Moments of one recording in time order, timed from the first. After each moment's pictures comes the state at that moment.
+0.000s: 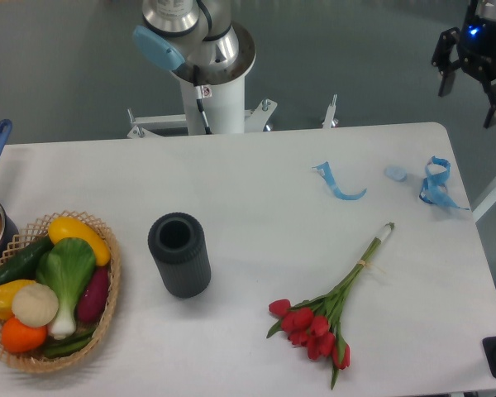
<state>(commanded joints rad) 3.01 -1.75 -1.38 -1.40 1.41 2.04</state>
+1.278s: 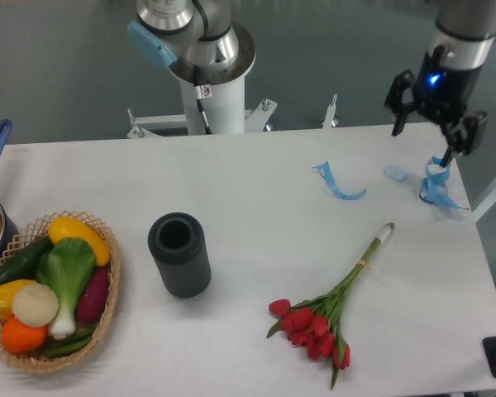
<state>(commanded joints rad) 2.81 -1.86 -1.46 -1.32 1.36 1.67</state>
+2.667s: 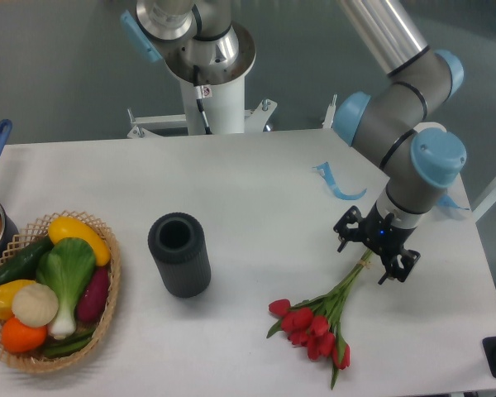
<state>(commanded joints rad) 2.74 -2.16 -1.54 -0.99 1.31 1.45</state>
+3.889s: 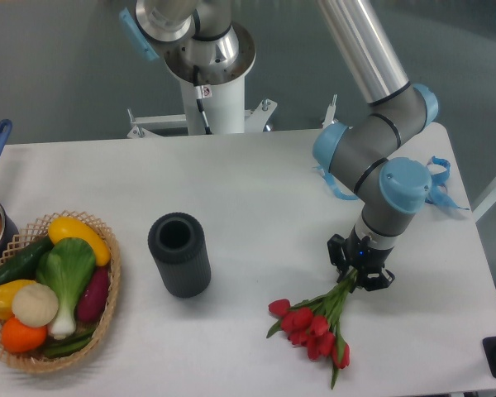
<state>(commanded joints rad) 2.70 -2.18 -1.58 -0.87 1.35 1.40</state>
